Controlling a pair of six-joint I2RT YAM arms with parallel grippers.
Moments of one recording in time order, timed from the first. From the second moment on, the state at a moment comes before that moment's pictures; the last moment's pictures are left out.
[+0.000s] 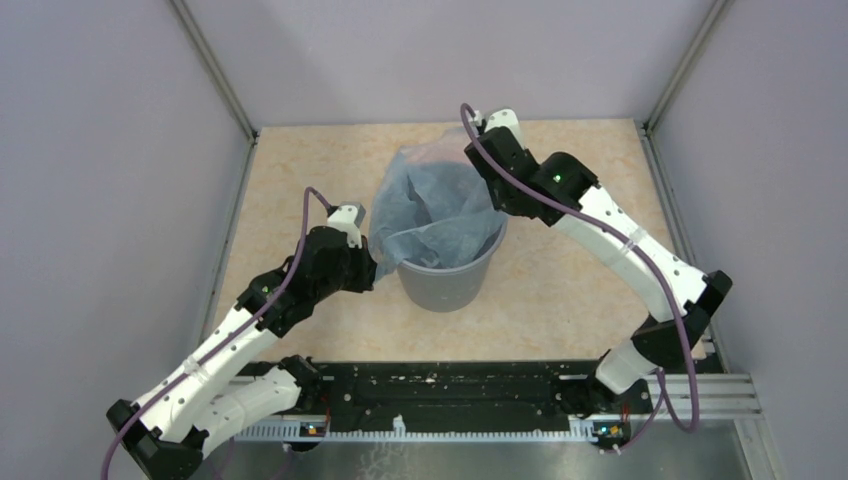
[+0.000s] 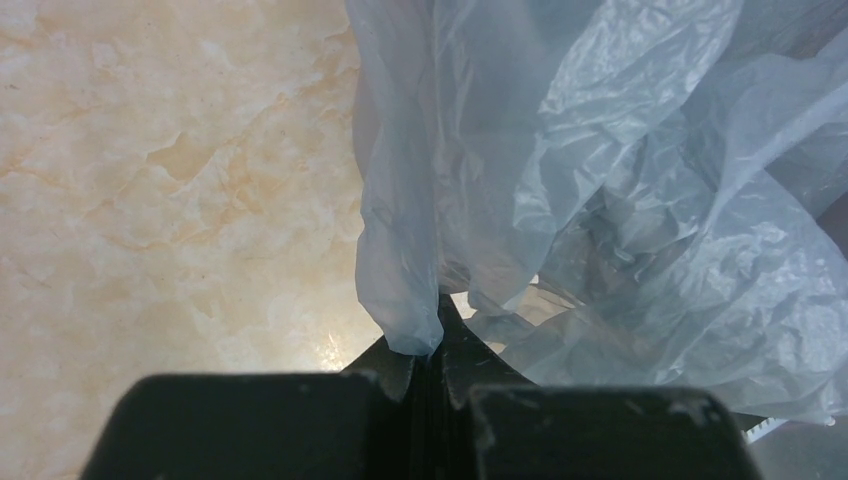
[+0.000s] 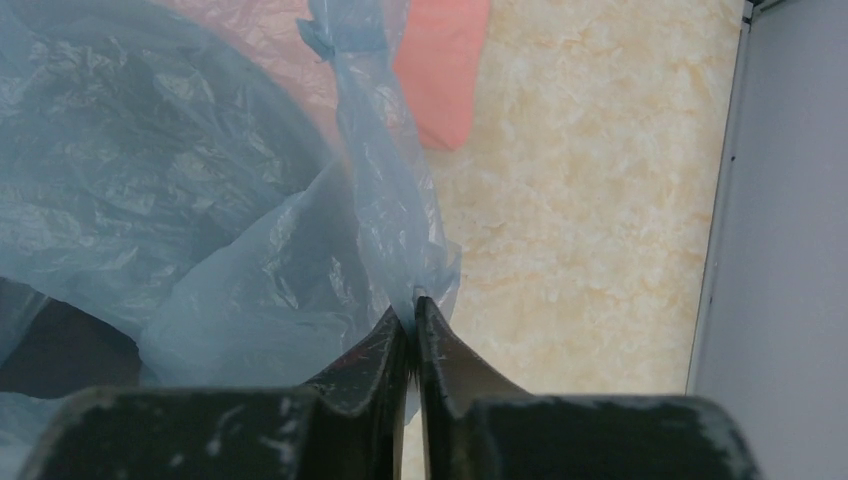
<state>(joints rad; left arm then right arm) -0.67 0.81 0.87 -0.65 -0.09 -0.47 0.85 1.57 1.85 -1.14 0.66 0.29</state>
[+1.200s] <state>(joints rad) -0.67 0.86 0.74 -0.58 -0.06 -0.58 0.80 1.07 1.11 -0.71 0.40 0.38</state>
